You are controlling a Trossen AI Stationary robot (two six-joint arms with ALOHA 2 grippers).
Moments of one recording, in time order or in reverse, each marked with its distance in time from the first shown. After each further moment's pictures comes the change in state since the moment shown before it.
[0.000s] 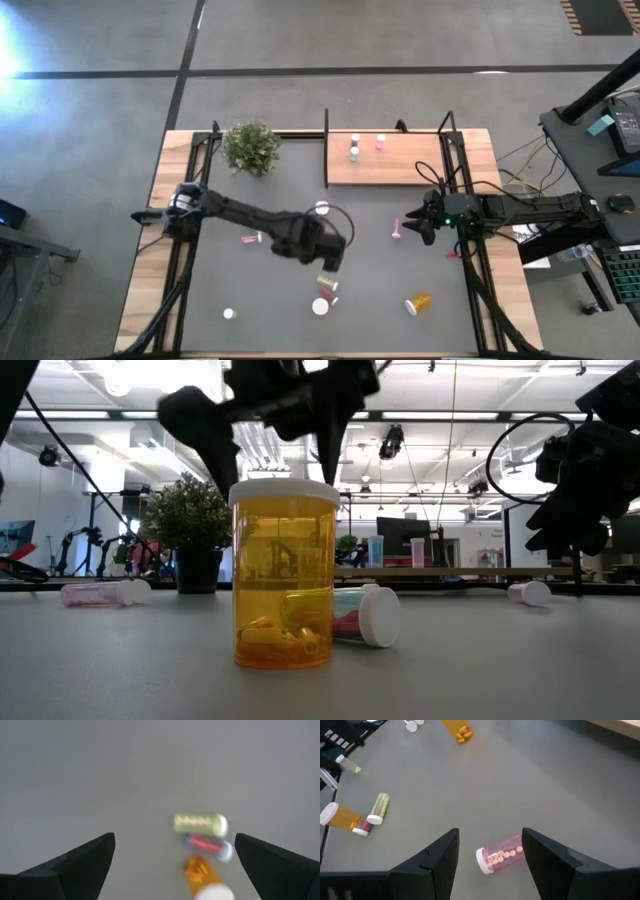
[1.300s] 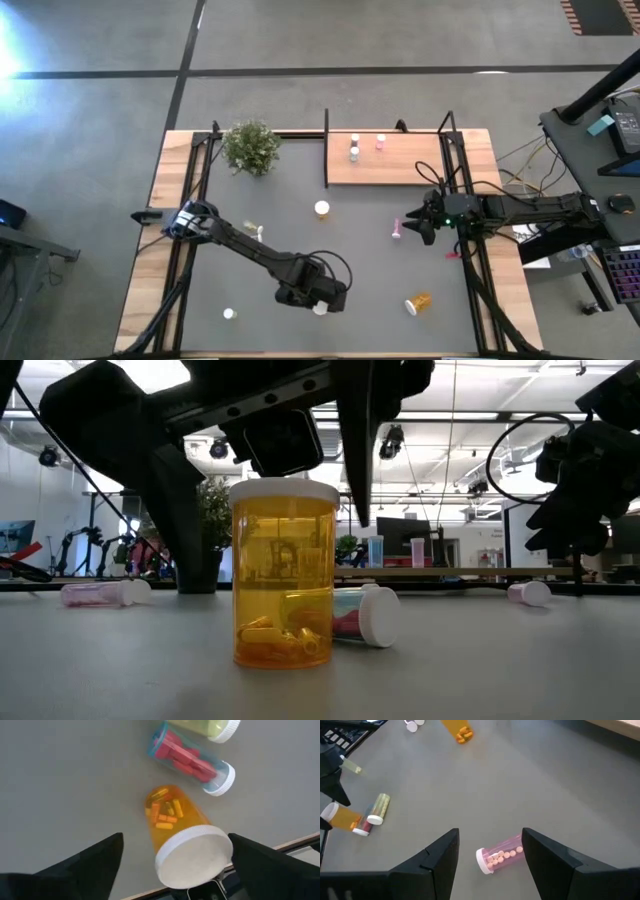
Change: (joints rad) left arm -0.162 0.112 -0.078 0.340 0.171 -0.330; right arm 0.000 -0.001 0.000 0.000 0.000 0.000
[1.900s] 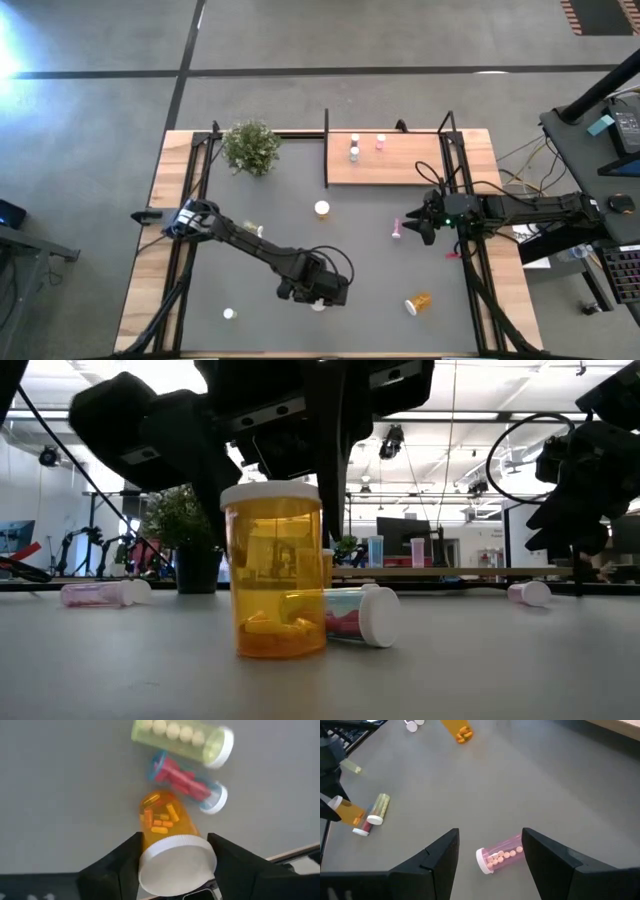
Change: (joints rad) left arm 0.036 0.000 0.015 -0.034 -0.003 0.012; right arm 0.000 0.000 0.000 0.000 0.000 0.000
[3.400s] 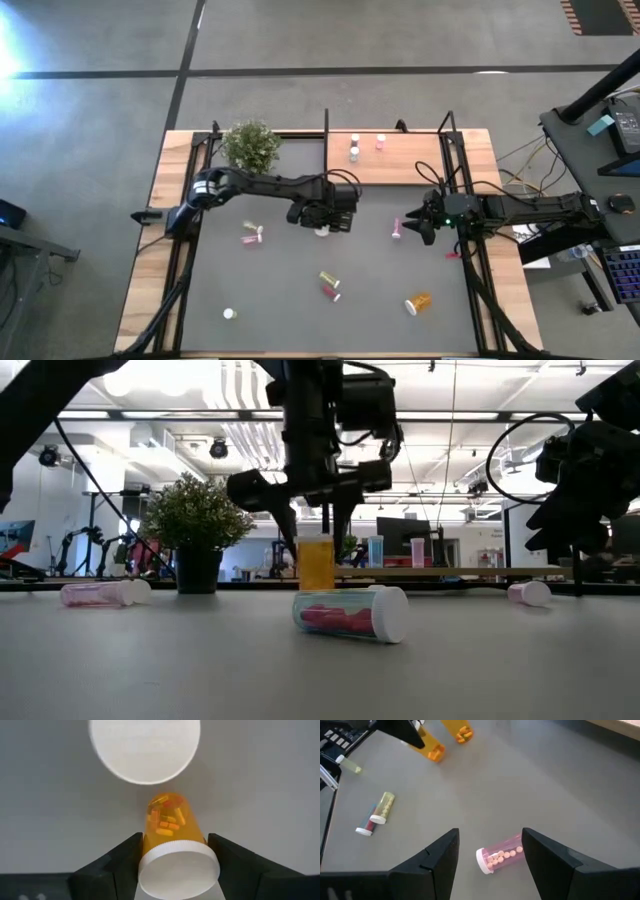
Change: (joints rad) left arm 0.423 0.038 0.115 -0.292 -0.099 0.498; right arm 0.000 0.001 0.000 0.000 0.000 0.000
